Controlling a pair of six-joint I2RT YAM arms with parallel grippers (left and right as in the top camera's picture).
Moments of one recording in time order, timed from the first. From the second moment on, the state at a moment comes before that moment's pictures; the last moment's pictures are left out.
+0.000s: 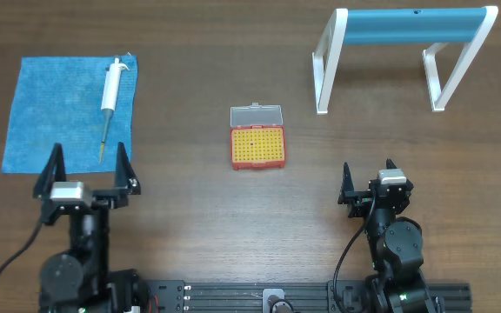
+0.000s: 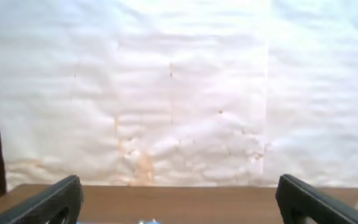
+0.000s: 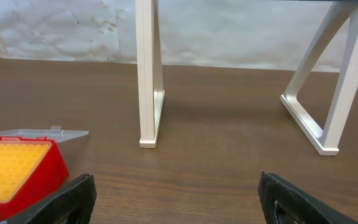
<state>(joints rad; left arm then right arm) 0.15 0.07 0.18 0.17 0.13 -0.06 0.22 0.11 0.01 -0.05 0.14 0.01</state>
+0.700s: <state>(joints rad) 0.03 0.01 0.01 -0.07 0.04 -0.16 0.22 0.11 0.01 -0.05 0.14 0.01</state>
